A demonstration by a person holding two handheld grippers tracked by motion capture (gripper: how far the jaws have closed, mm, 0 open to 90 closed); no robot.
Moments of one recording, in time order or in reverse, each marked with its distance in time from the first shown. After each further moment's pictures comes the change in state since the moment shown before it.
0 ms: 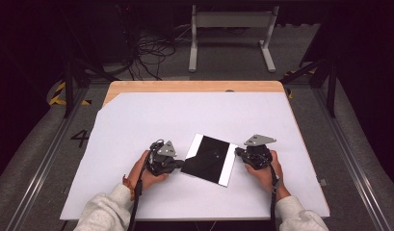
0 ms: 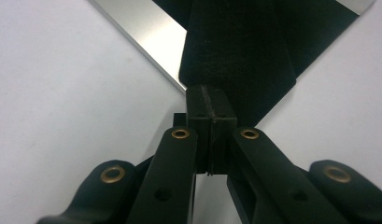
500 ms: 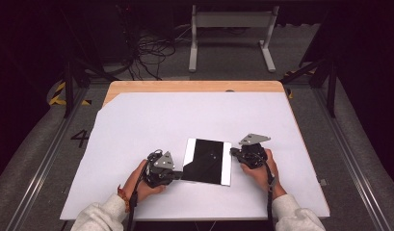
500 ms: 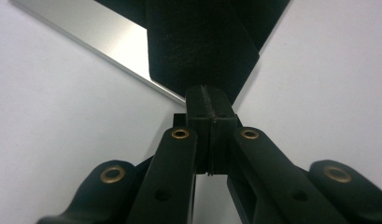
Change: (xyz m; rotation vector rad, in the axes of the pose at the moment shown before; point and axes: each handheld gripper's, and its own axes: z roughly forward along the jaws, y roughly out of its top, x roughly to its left) left arm -0.028 -0.013 -0.012 0.014 -0.052 0.028; right arm 0.008 0.009 0.008 0.011 0.044 -0.008
